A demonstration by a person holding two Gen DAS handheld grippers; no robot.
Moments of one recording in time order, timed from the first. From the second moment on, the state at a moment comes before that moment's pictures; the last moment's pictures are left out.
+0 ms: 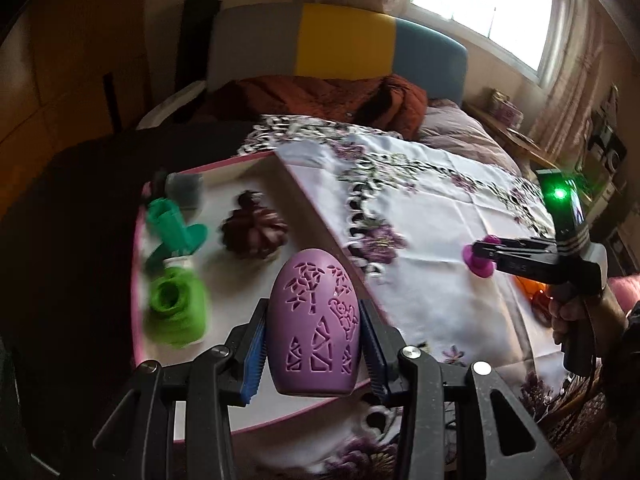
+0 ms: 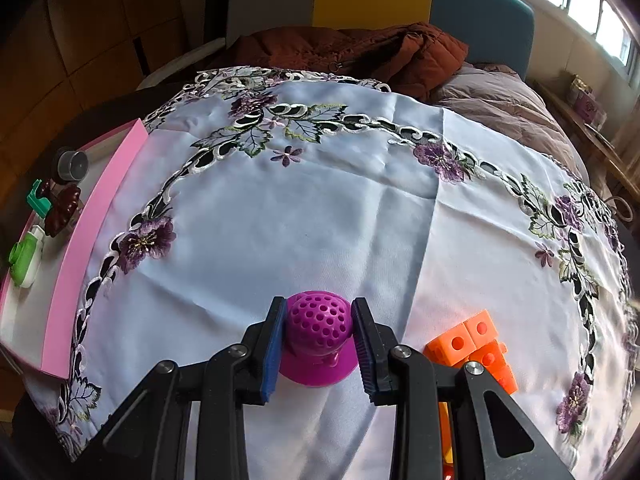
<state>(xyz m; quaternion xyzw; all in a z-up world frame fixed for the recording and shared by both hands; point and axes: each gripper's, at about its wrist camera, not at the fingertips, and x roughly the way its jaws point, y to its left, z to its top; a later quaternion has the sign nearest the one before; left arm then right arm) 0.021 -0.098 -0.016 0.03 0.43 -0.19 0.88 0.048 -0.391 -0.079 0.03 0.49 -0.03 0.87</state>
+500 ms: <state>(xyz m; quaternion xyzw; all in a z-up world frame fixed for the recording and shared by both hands) 0.036 -0.035 -0.051 -0.02 0.49 -0.13 0.86 0.048 -0.387 -0.079 0.02 0.49 -0.02 0.87</state>
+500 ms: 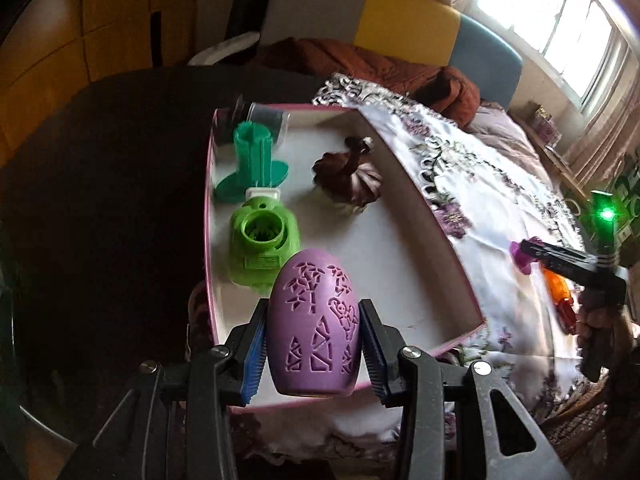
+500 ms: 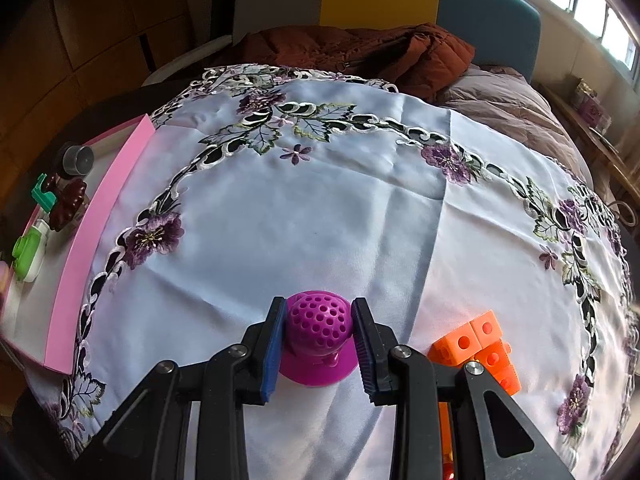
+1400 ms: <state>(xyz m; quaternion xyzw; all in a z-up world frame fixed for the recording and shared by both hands) 0.045 -0.036 -0.037 0.03 0.44 -0.08 0.89 0.047 -0.386 -0.080 0.02 0.49 -0.02 0.87</state>
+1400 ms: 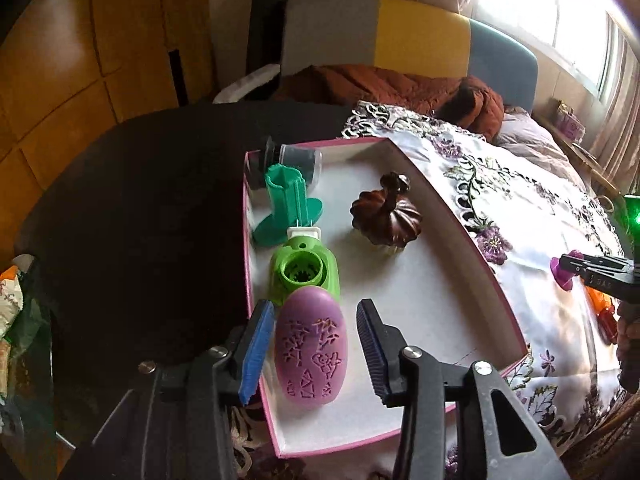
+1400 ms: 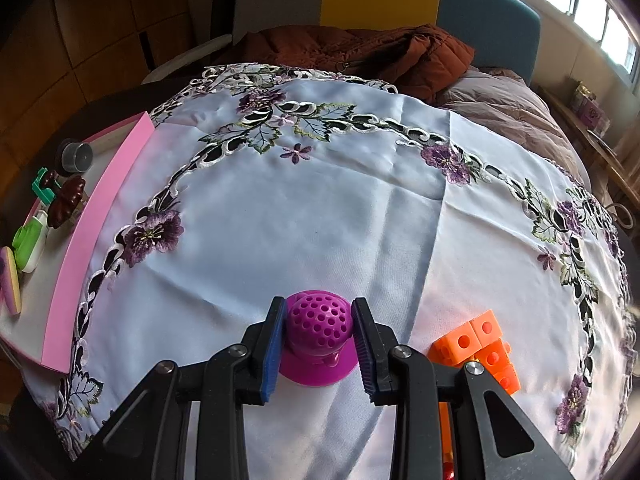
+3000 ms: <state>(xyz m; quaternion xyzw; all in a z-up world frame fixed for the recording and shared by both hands) 0.029 0.024 -0.020 -0.03 0.41 -0.03 0.91 0.058 -0.173 -0.017 -0.03 0.44 0.19 0.88</state>
